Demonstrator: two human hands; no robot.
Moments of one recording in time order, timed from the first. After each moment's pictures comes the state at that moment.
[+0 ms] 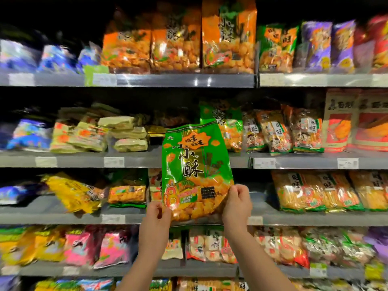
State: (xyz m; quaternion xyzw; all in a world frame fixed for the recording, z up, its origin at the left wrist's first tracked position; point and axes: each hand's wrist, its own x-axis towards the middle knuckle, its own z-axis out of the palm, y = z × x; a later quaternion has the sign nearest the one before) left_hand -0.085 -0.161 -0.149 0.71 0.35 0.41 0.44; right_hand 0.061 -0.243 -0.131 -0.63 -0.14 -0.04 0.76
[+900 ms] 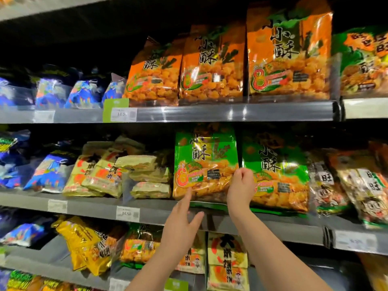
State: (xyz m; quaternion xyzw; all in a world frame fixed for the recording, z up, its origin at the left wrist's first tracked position) left_hand 0.031 0.010 -0.076 0.83 0.32 0.36 0.27; right_hand 0.175 -0.020 -0.025 -0.59 -0.25 -0.04 0.77
